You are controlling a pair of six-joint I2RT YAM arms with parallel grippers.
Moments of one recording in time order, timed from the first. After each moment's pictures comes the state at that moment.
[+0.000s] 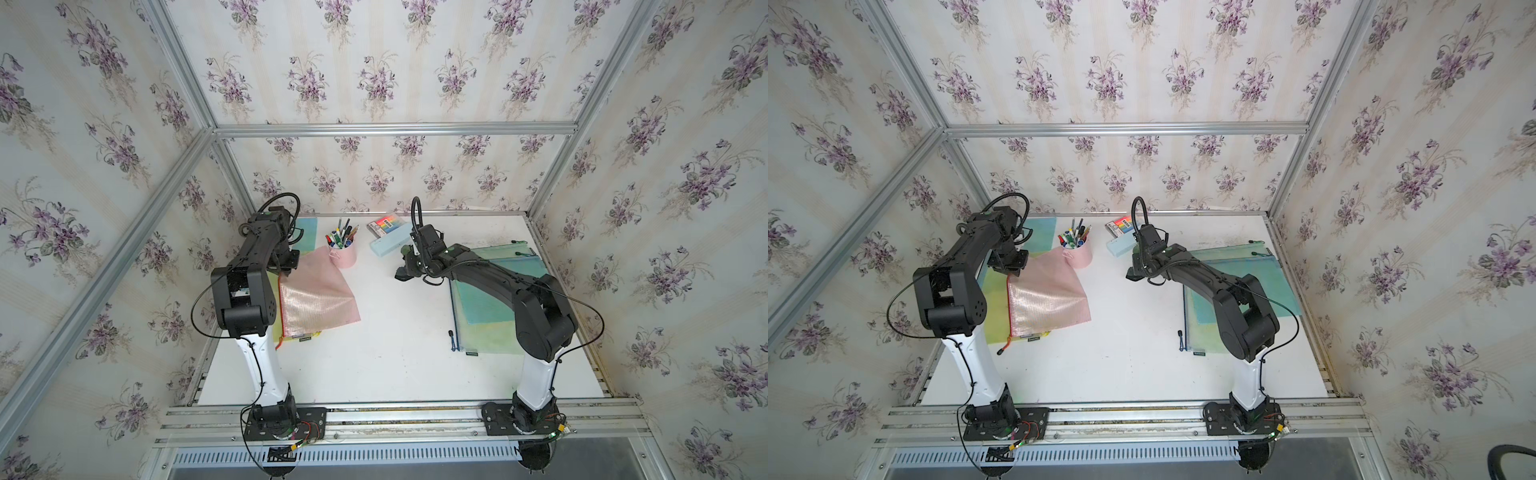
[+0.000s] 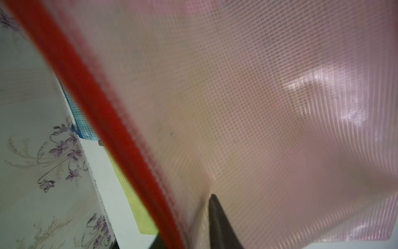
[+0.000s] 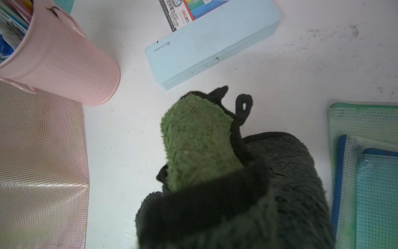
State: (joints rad) left arm 0.15 2.06 1.80 -1.23 -0.17 0.11; right arm 0.61 1.90 1.45 -0.46 0.08 0.37
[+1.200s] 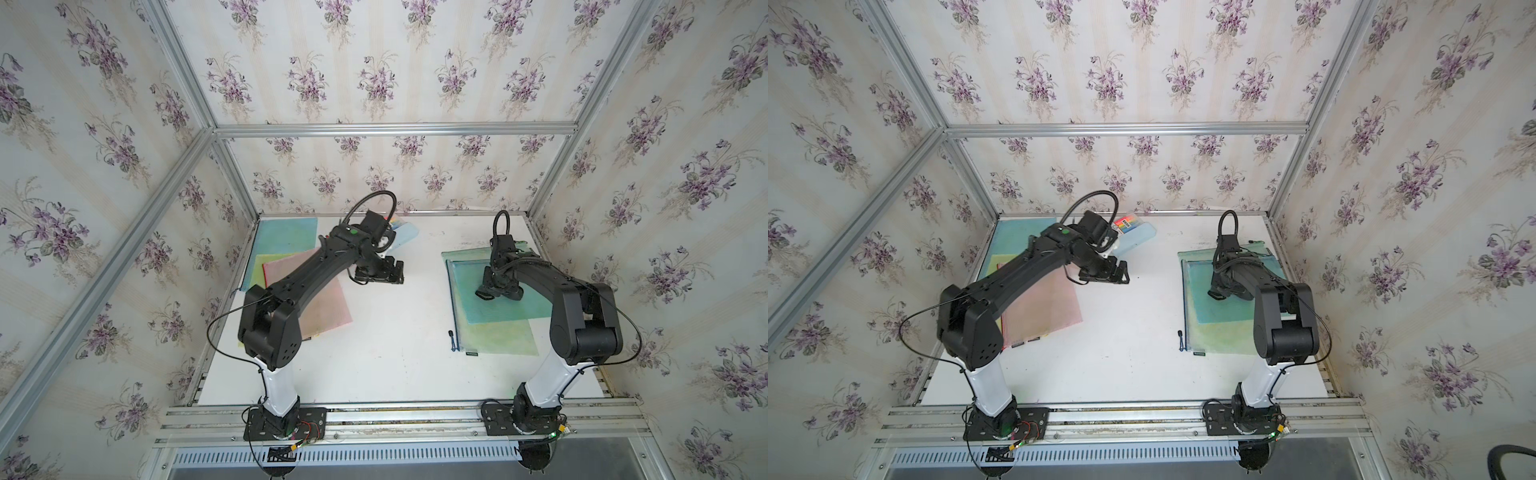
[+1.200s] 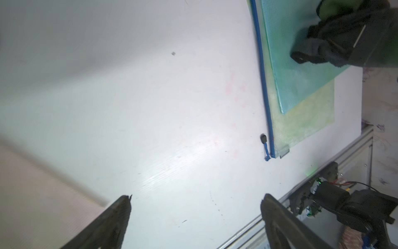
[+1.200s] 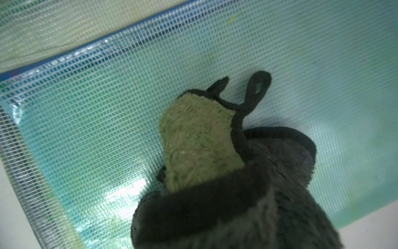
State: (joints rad) left arm -0.53 1.88 1.69 -1.05 0.32 -0.32; right arm 0.08 1.76 1.12 -0.61 0.19 0.31
